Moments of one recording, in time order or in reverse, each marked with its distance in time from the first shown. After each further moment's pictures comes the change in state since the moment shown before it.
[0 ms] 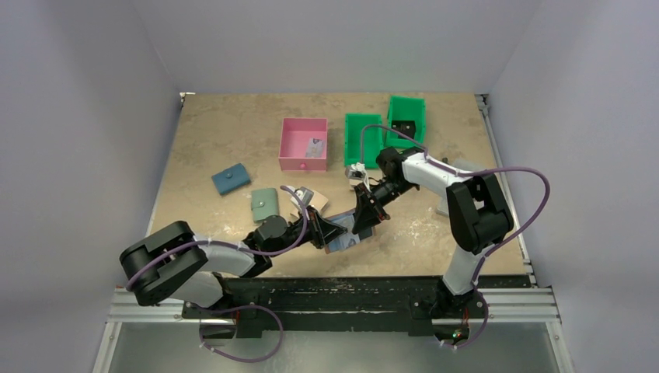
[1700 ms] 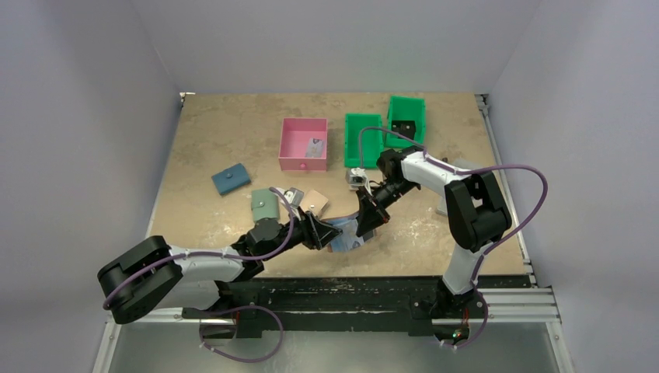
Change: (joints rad) left arm 0.005 -0.183 -0.045 -0.174 -0.068 -0.030; right arm -0.002 0.019 0.018 -0.096 0.064 -0.143
